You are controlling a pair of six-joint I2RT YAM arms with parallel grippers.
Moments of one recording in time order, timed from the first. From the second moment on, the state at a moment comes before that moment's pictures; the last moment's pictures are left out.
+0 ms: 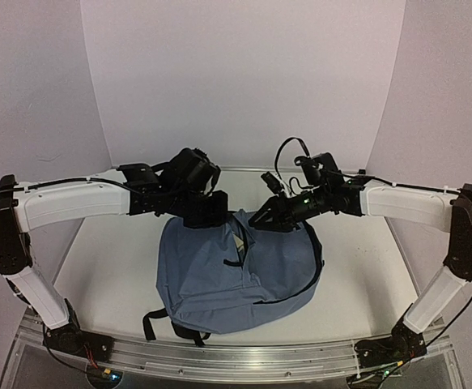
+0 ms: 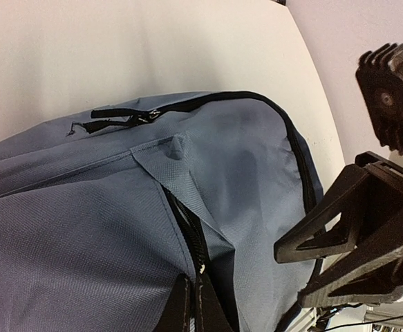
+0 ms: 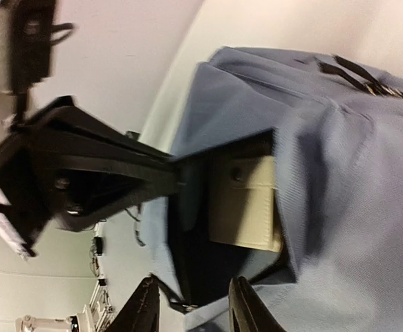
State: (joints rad) left arm -0.99 1.64 1.40 -0.51 -0.06 -0.82; right arm 0.66 1.63 1.19 -0.25 -0.78 0.54
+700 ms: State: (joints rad) left arm -0.96 1.73 1.41 -0.48 0.02 -0.82; right arm 0.68 1.84 1.30 -0.41 -0.75 0.46
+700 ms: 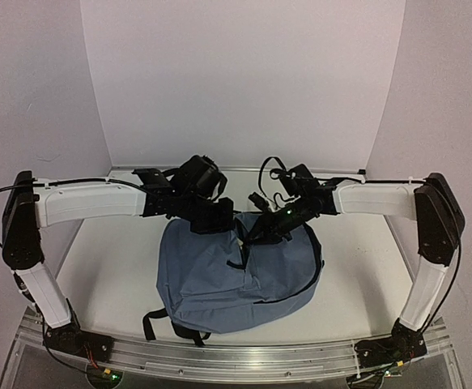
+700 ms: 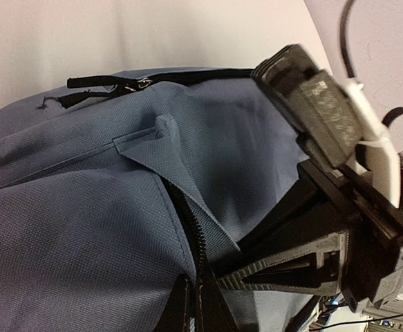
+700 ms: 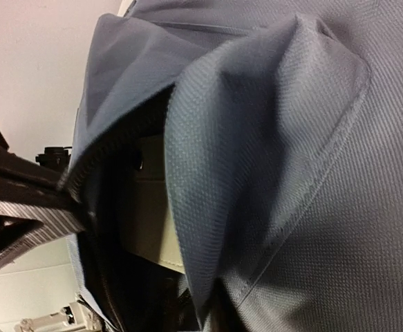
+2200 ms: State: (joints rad) left arm -1.04 1.61 1.31 -0.65 0.29 -0.30; right arm 0.68 1.52 1.01 -0.48 -0.82 0.23
